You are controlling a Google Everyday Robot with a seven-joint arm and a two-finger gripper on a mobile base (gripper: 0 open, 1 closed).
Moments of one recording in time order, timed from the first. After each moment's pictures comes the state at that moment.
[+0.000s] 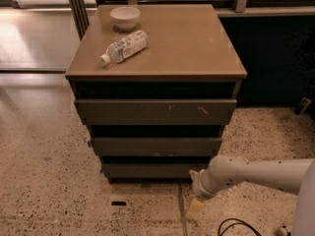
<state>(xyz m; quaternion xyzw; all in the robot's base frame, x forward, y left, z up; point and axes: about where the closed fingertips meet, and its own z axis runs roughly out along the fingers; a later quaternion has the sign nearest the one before) 0.471 -0.121 0.399 -0.60 0.77 0.14 0.16</state>
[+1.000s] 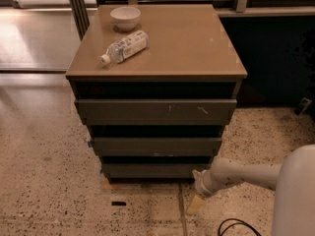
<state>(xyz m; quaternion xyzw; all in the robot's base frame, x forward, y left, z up) 0.512 -0.145 0.332 -0.58 0.78 0.15 0.17</state>
